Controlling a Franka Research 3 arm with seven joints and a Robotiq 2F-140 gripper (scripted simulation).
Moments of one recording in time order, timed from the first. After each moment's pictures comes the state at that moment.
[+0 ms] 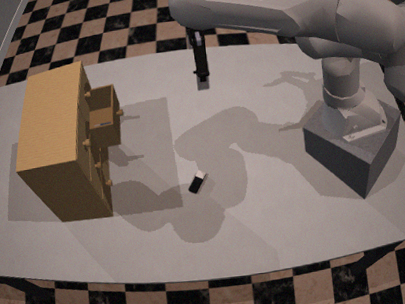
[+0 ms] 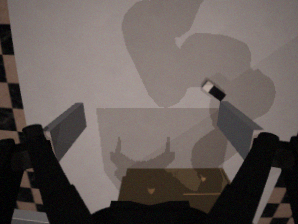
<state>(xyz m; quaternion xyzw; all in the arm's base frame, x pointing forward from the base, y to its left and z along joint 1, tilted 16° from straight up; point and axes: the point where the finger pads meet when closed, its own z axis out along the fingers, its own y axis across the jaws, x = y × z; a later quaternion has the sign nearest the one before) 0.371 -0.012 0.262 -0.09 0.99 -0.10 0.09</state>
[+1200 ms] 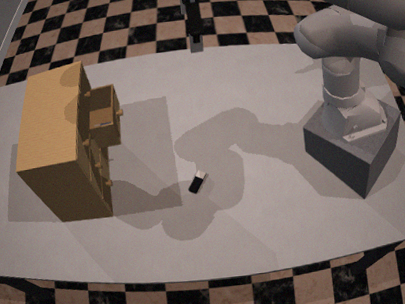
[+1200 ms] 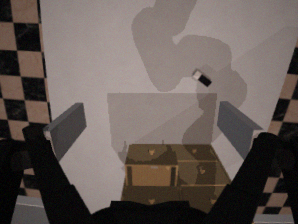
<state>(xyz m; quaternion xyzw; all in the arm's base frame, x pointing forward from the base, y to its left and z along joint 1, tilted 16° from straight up) 0.351 0.015 0.393 -0.09 0.99 -0.11 0.10</state>
